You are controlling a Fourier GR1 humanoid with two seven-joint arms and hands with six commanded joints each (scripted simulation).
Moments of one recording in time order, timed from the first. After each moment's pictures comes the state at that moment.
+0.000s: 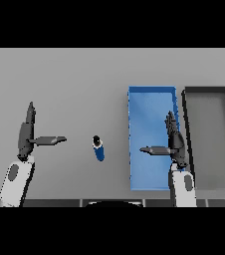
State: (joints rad) left arm -0.11 0.43 -0.16 -1.48 0.24 0.26 0.01; right arm 0.00 0.00 0.00 -1.57 0.00 0.00 0.00
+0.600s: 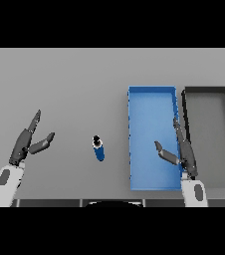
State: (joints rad) left arm -0.05 0.58 -0.22 -1.46 0.21 0.01 -0.16; right arm 0.12 -0.17 0.06 -1.70 0.15 0.05 -0.14
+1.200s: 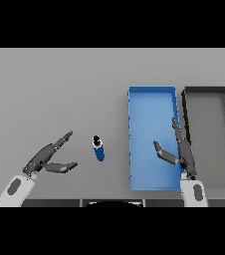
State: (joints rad) left arm 0.02 0.62 -0.41 -1.66 0.19 -0.19 -0.09; right arm 0.12 -0.17 0.07 -1.71 0.17 0.05 -0.11
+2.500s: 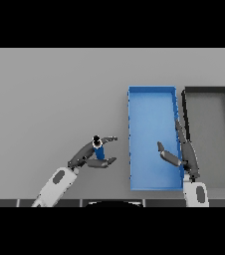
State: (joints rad) left arm -0.17 0.19 -0.56 -1.34 0.06 -0.12 -0.13; right arm 0.15 -0.18 0.06 -1.72 0.15 0.06 -0.13
